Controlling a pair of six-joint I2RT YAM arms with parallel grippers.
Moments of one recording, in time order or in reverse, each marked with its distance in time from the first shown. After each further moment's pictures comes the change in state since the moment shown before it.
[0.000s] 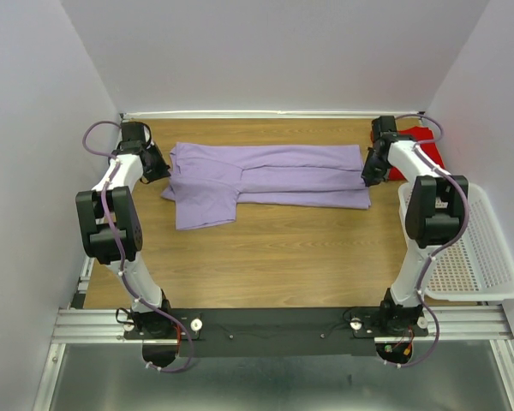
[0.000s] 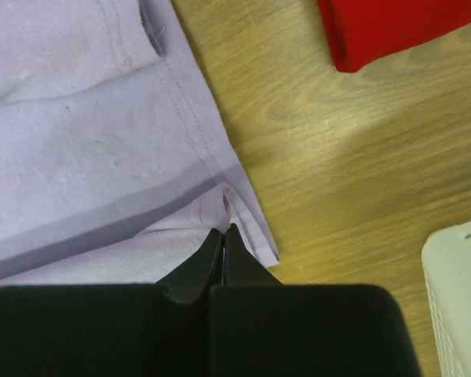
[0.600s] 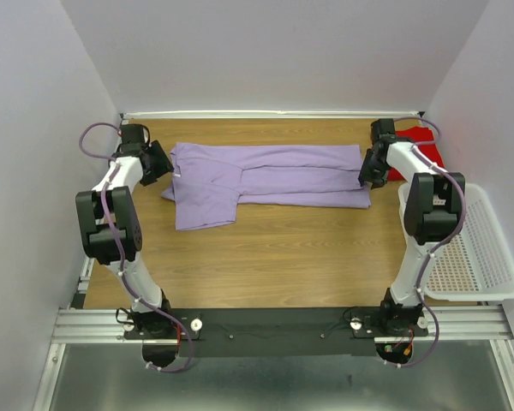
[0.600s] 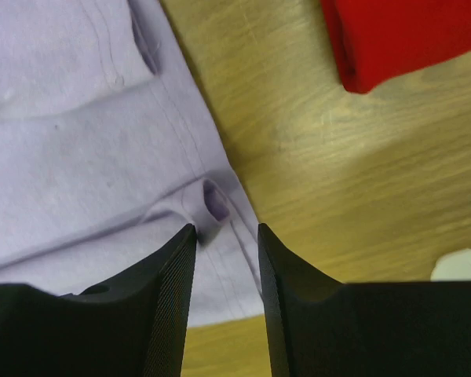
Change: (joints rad) left arm 0.004 0.013 -0.021 0.057 -0.067 -0.012; right arm -0.006 0.049 -0.003 0.047 -0.006 -0.005
